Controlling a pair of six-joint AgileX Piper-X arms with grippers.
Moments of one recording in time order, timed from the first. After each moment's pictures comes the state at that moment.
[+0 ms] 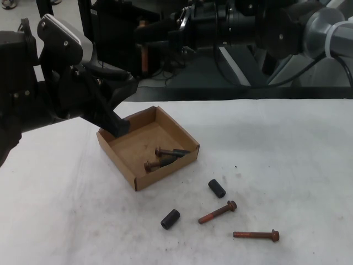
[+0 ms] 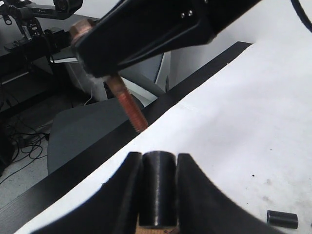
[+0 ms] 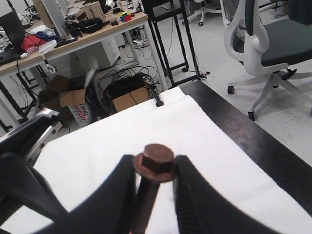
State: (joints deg) left arm -15.9 79.8 -43.2 -15.1 28.0 18.4; right arm 24.7 113.0 -93.9 3.0 -48.1 3.1
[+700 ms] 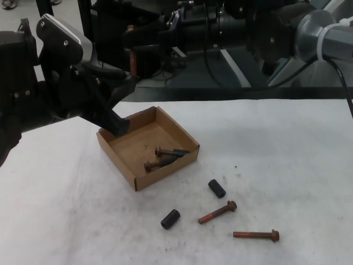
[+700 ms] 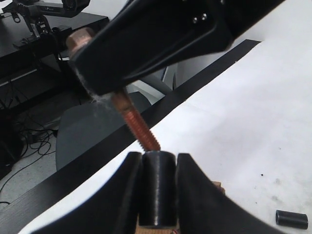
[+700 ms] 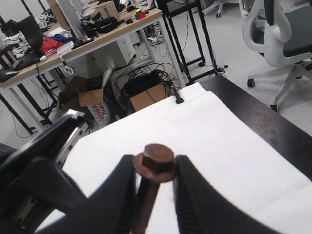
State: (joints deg) left arm -15.9 79.8 -43.2 -15.1 25.8 18.4; right arm 27.1 113.0 -93.9 3.0 -49.2 7.0
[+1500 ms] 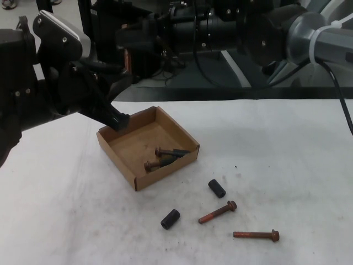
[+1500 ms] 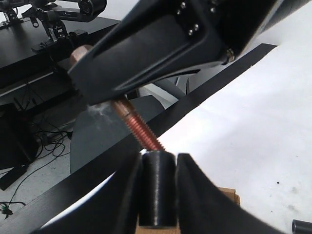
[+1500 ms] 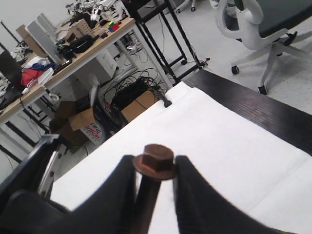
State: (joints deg) left arm -15.9 79.8 -43.2 -16.9 23.7 18.1; right arm 28.1 113.0 -93.9 2.6 -40.7 19.9
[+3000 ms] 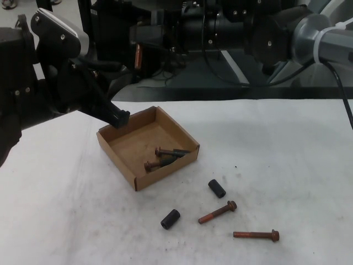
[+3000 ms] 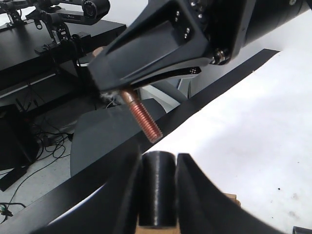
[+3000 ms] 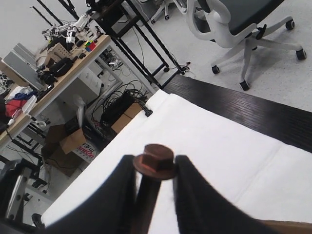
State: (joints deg) left arm -15.9 79.8 -43.2 -17.6 23.3 17.0; right arm 26.5 113.7 -93.9 1.7 -38.1 26.1
